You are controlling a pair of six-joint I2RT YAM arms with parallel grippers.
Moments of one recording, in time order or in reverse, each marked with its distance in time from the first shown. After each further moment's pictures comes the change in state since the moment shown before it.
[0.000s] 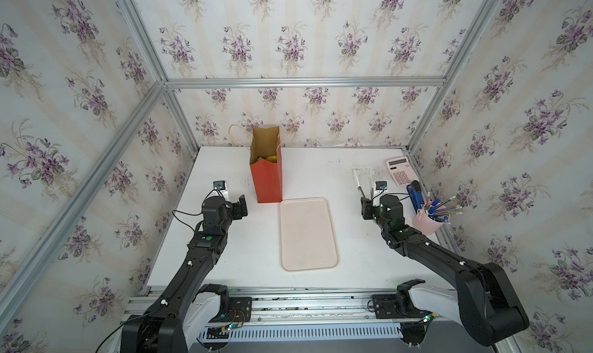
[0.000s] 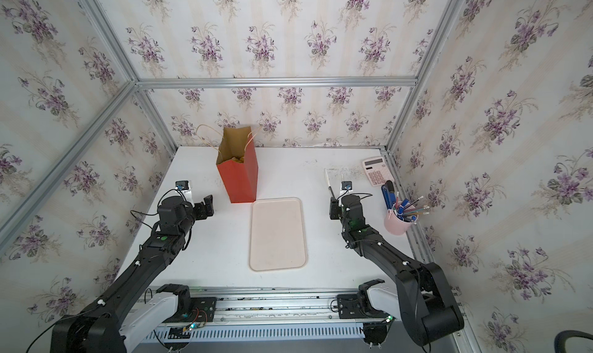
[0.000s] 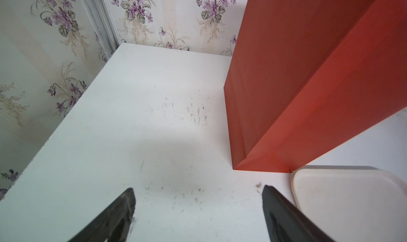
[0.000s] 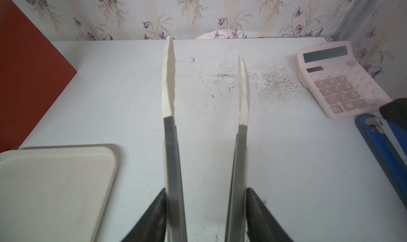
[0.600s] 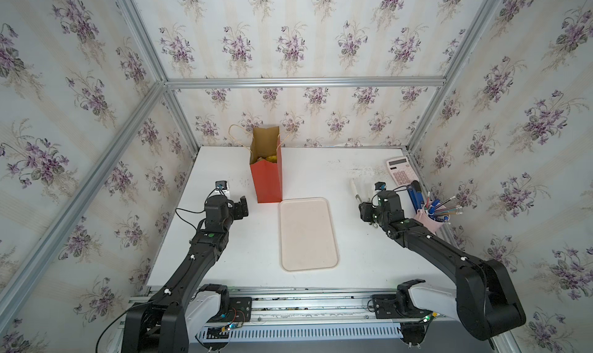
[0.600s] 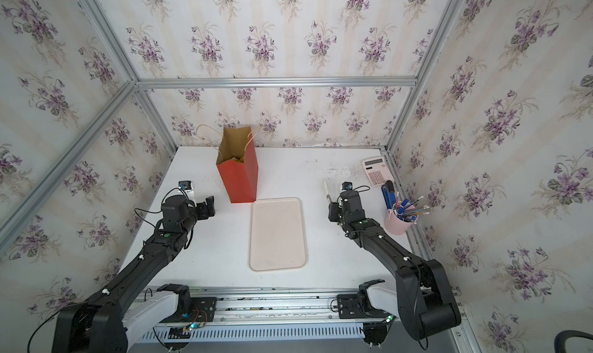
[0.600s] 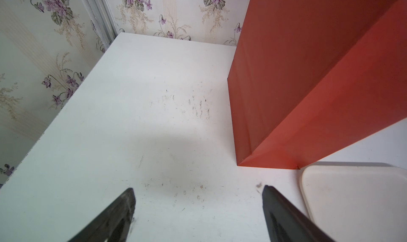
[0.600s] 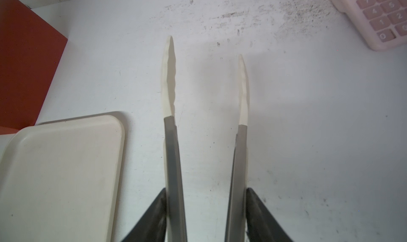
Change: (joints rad) left arm 0.000 0.062 0.001 0.023 -0.004 0.000; right arm -0.024 0.015 0.087 -0.320 -0.127 0.151
